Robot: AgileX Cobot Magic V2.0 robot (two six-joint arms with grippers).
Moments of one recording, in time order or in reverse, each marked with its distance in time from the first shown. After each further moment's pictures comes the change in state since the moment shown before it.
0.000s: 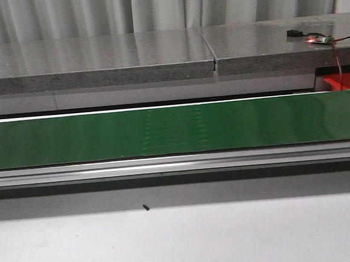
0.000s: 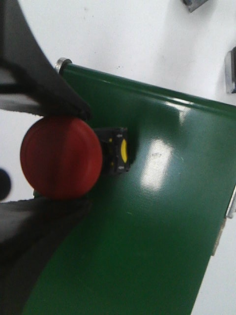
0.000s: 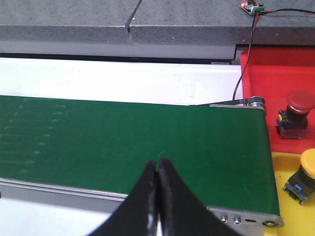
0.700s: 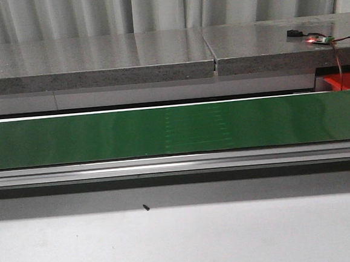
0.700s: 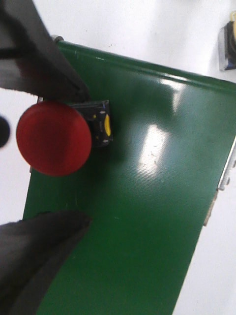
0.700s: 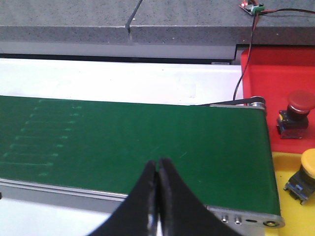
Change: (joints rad) left arm 0.000 -0.013 -0.006 -0.069 -0.006 0.022; right arm 0.000 0.000 0.000 0.004 0.000 0.000
